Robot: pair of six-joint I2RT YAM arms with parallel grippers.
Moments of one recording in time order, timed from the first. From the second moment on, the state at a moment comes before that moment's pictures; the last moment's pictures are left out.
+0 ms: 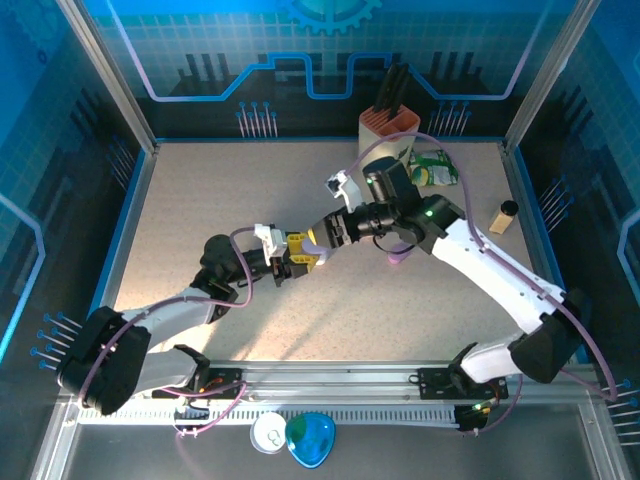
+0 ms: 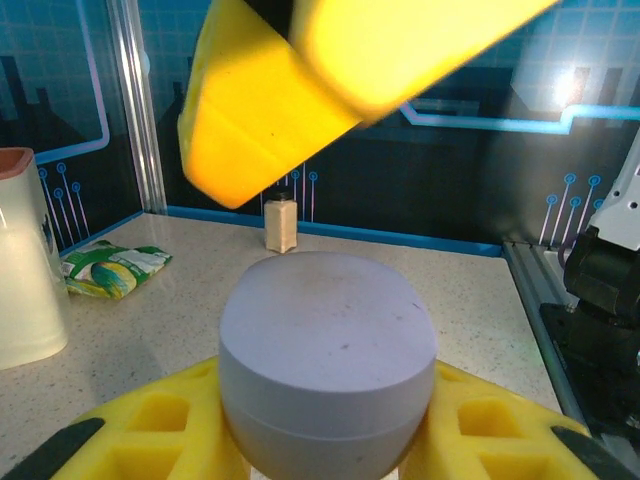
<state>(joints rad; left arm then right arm) -0.44 1.23 0.39 0.92 0.81 -0.07 0.68 1.39 1.38 -0.65 -0.53 0.31</state>
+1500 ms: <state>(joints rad) -0.45 1.20 0.41 0.73 0.76 0.02 0.42 1.23 0.81 -0.21 -0.61 0.75</state>
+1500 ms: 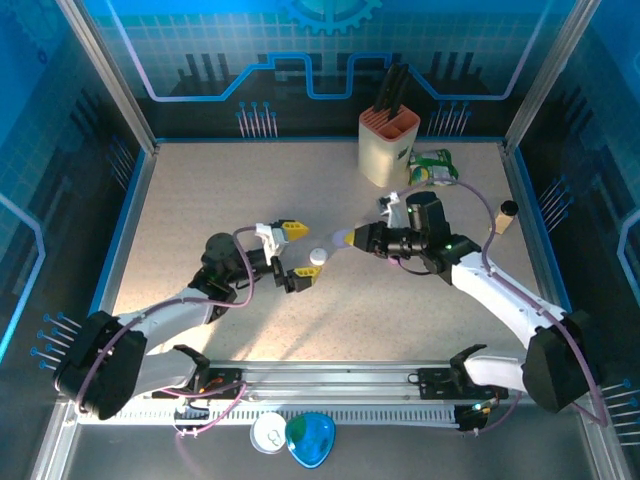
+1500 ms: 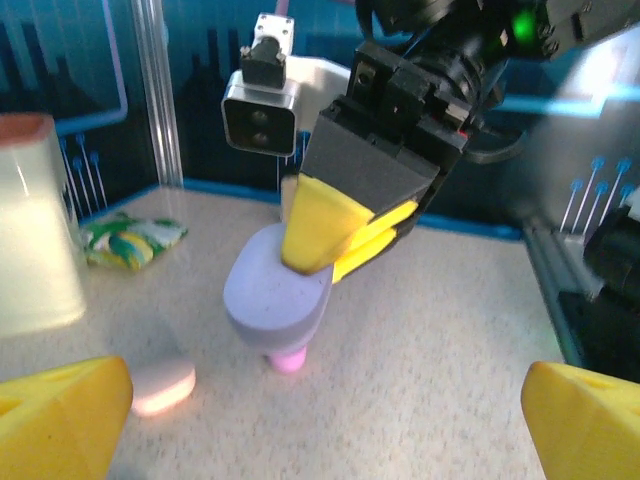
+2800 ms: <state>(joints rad) -0.39 1.12 0.51 0.30 0.32 0.12 0.32 1.23 0.78 -0.39 -0.13 0.42</state>
